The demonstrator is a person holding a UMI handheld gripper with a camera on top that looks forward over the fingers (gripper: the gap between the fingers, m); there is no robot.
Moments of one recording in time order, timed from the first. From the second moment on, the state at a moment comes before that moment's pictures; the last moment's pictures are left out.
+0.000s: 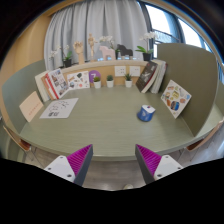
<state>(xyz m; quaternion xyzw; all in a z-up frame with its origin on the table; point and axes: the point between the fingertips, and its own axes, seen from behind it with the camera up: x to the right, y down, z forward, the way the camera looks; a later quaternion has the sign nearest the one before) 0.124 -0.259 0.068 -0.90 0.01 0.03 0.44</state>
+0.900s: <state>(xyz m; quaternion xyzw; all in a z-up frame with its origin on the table) 0.249 0.007 -0.010 -0.94 0.00 0.03 0.34</state>
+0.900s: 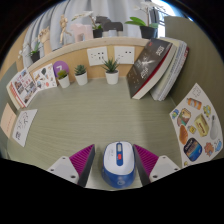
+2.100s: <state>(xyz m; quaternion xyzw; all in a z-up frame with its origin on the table) 0.015 0.098 0.271 -0.85 0.09 -0.04 0.51</state>
